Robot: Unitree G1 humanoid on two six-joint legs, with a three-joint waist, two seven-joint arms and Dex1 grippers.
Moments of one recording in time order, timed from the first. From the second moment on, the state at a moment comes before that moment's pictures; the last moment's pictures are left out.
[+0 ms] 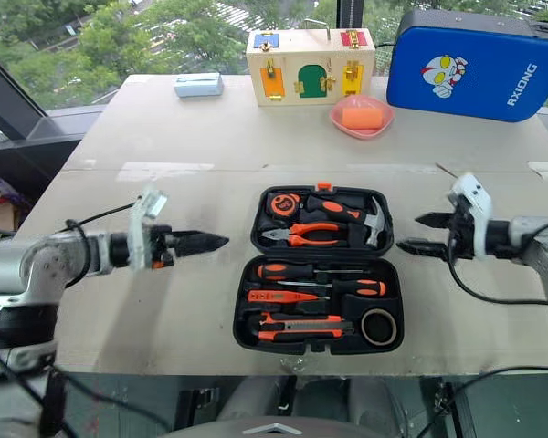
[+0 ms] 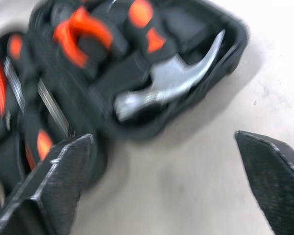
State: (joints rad) left arm -0.46 0.75 0.21 -0.02 -0.71 1.32 -0.84; right arm -0.43 -0.85 -0.09 -0.01 0.52 0.92 1.06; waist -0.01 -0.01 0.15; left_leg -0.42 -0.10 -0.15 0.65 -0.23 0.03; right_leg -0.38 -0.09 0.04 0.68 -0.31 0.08
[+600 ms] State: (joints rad) left arm -0.65 0.52 0.17 0.22 -0.65 1.34 -0.65; right arm -0.58 -0.66 -0.07 0.09 0.51 1.13 0.78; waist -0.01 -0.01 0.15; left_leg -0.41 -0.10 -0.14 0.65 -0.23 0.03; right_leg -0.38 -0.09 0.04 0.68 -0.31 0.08
